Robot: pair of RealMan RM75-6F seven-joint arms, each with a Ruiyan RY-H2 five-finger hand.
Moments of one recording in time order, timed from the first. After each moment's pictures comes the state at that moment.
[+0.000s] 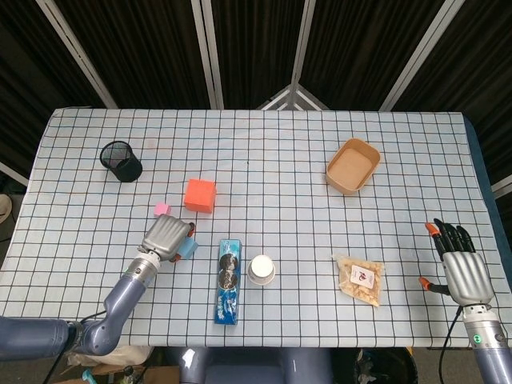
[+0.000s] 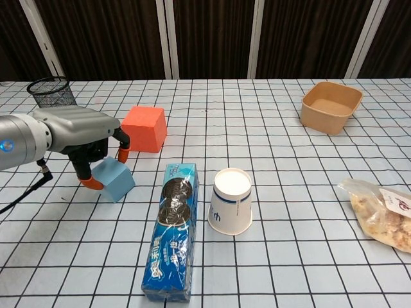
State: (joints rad) left arm -0.87 -1.48 -0.05 -1.72 0.73 1.05 0.84; right arm 0.17 -1.22 0.06 -1.40 -1.46 1.34 0.05
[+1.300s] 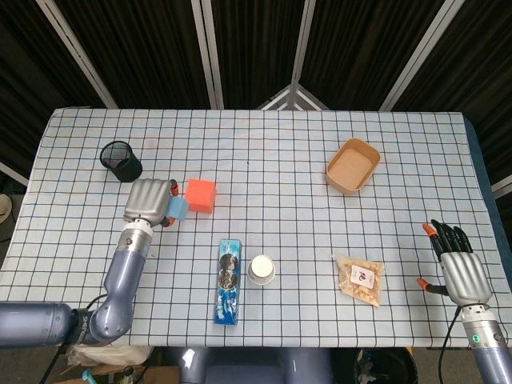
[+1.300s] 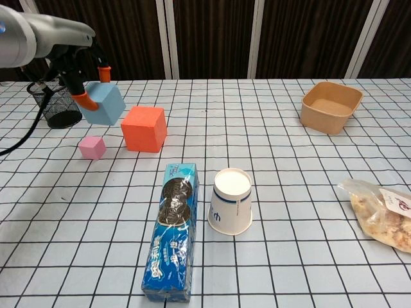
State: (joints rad) left arm -1.02 -1.37 -0.36 -1.89 0.23 1.32 0.98; right arm 0.18 -1.22 0.06 -1.40 -1.46 1.33 0.06
